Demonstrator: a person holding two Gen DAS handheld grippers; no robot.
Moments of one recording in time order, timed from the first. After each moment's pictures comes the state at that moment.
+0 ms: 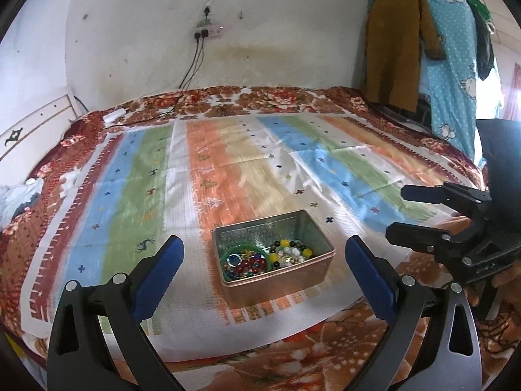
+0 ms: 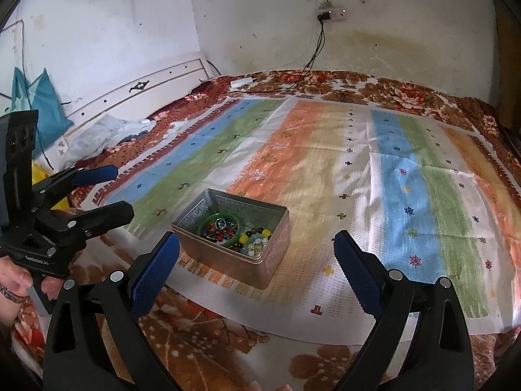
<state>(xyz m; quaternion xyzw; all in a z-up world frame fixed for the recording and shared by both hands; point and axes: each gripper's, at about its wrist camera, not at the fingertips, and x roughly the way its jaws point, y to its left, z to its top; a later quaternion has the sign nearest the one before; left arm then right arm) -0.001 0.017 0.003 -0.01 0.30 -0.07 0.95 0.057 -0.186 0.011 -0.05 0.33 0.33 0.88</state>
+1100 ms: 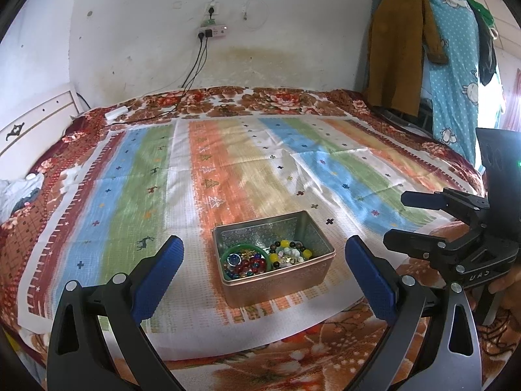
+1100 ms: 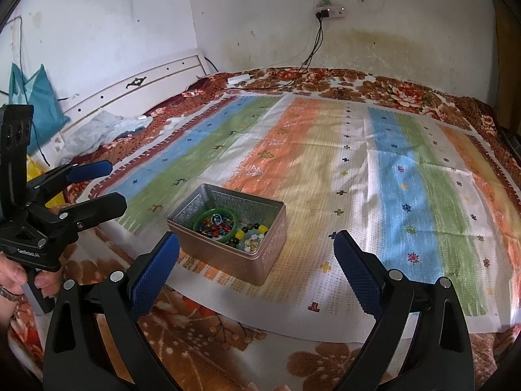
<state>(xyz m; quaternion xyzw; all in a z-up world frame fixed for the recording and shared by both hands) -0.001 0.020 0.001 -0.02 0.30 -0.06 0.95 0.057 -0.185 0.005 -0.06 0.33 0.32 0.88</state>
